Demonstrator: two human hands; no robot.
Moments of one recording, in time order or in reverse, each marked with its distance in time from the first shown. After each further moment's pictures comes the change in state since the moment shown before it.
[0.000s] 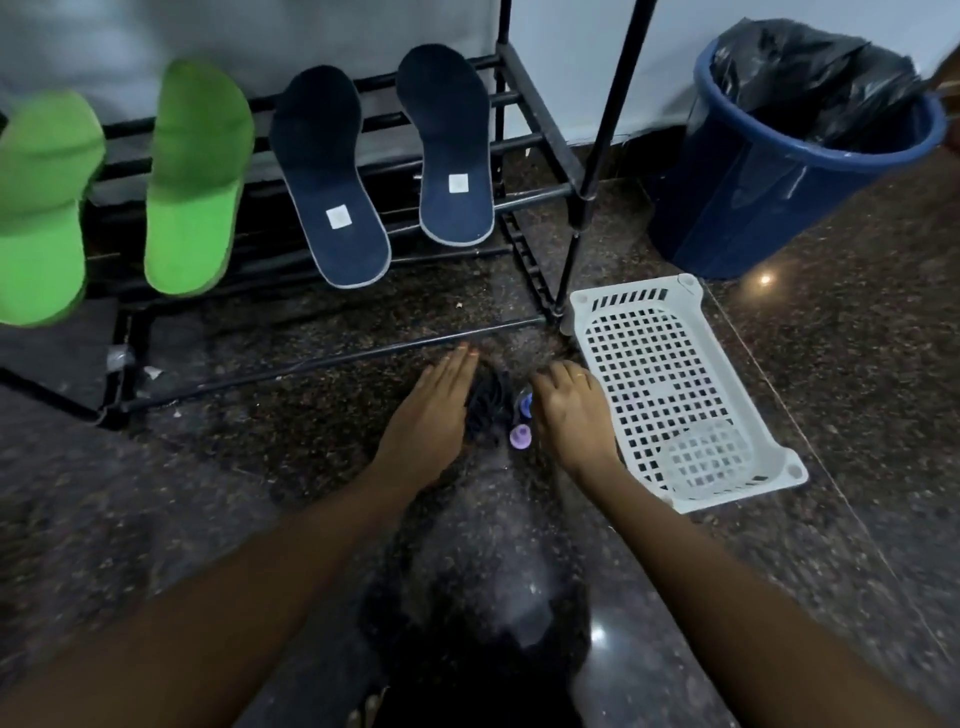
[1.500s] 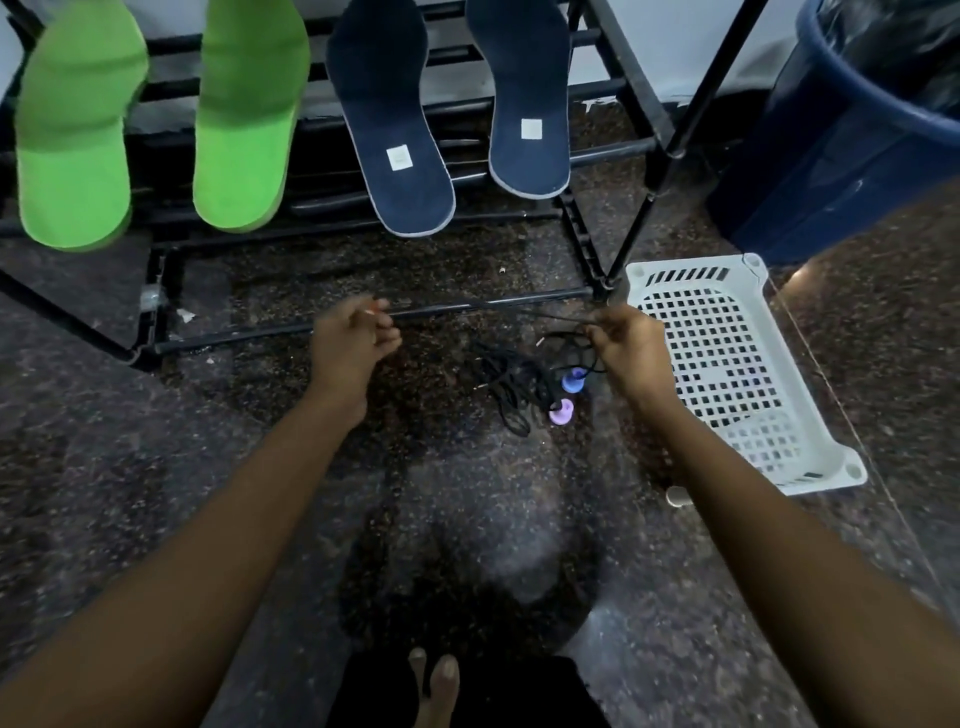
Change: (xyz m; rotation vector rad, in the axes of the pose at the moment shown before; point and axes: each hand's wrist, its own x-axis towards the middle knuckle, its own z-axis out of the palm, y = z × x) left_hand -0.013 -0.064 -0.052 -1.241 0.453 -0.892; right_hand 0.041 0.015 0.003 0.651 0.006 0.386
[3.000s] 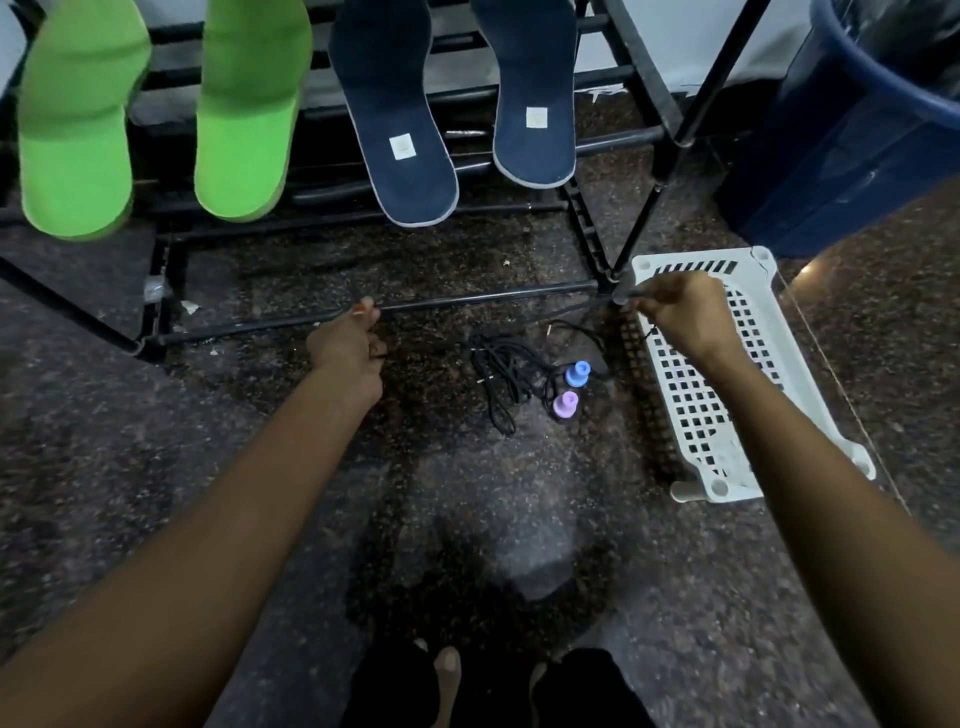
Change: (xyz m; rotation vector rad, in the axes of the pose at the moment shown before) left_hand 0.002 0.009 0.007 -0.372 0.213 -0.427; right_hand 0.021 -0.007 -0.051 -0.032 -0.106 0.064
